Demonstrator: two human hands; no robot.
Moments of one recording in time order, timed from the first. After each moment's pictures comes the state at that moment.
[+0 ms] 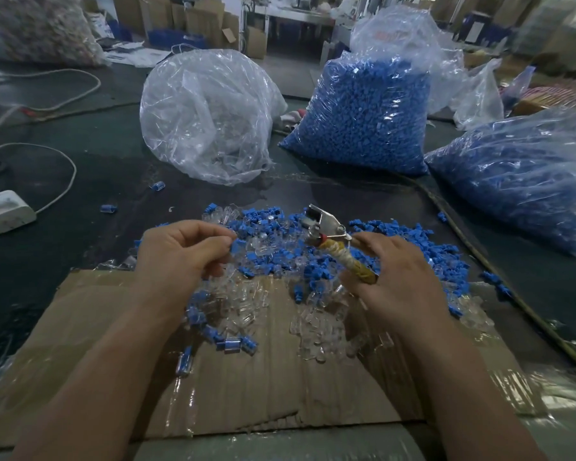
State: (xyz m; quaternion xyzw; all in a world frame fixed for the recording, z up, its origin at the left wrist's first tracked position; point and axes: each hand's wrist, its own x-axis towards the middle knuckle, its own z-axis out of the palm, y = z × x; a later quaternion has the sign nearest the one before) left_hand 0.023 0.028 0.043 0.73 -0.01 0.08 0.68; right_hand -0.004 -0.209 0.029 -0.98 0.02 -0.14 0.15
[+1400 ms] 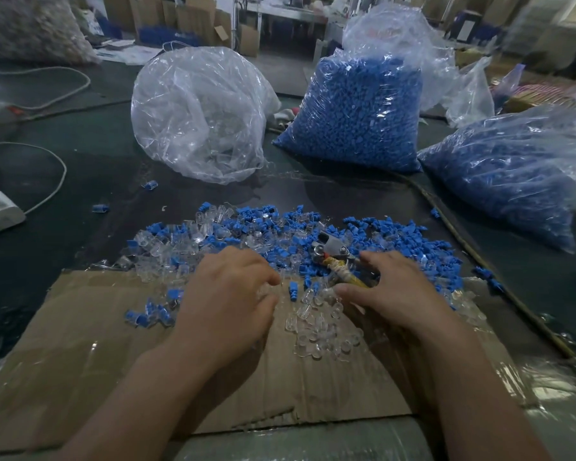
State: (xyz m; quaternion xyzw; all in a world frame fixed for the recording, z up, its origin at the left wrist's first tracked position) left_hand 0.002 -0.002 0.023 0.92 -0.26 0.15 0.25; right_hand 0.006 -0.228 0.019 -0.98 0.12 0.04 0.17
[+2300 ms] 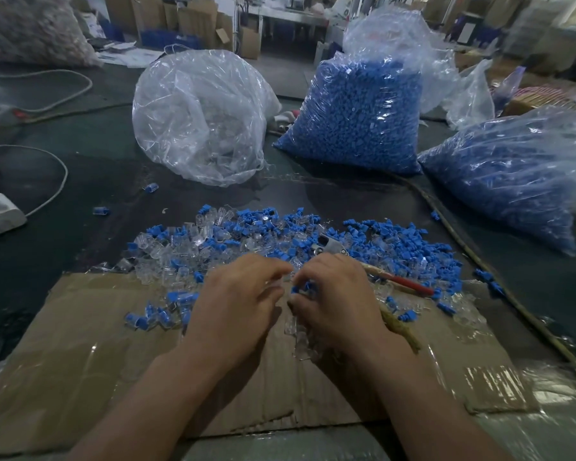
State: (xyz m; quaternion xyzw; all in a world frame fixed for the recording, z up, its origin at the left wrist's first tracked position) left_hand 0.002 -0.012 0.017 0.89 -0.26 0.16 0.34; right_hand 0.001 -0.161 0.010 -0.97 -0.12 -0.13 0.16
